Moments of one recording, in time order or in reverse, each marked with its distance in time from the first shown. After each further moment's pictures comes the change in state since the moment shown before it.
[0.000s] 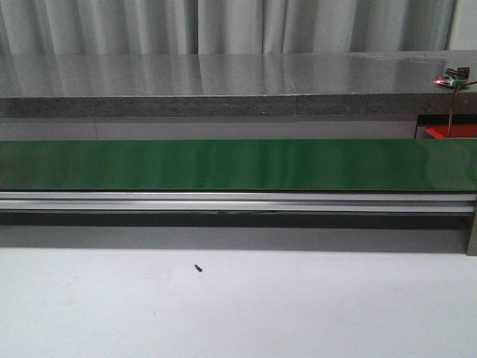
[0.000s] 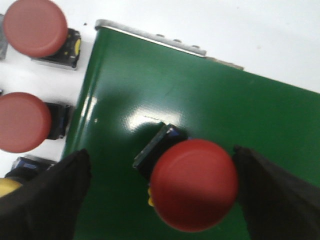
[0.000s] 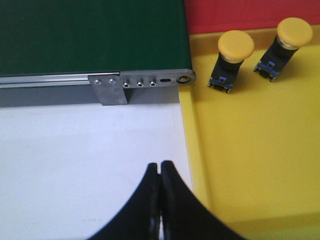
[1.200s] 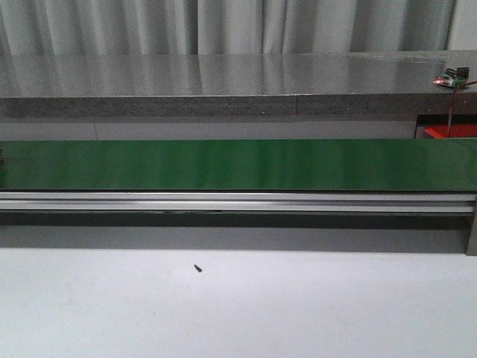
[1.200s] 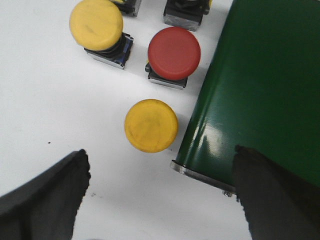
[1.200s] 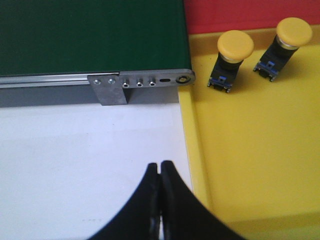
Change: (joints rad) left arm 0.156 -0.166 0.244 0.155 -0.118 0.015; right arm 0.000 0.000 0.000 0.000 0.000 0.000
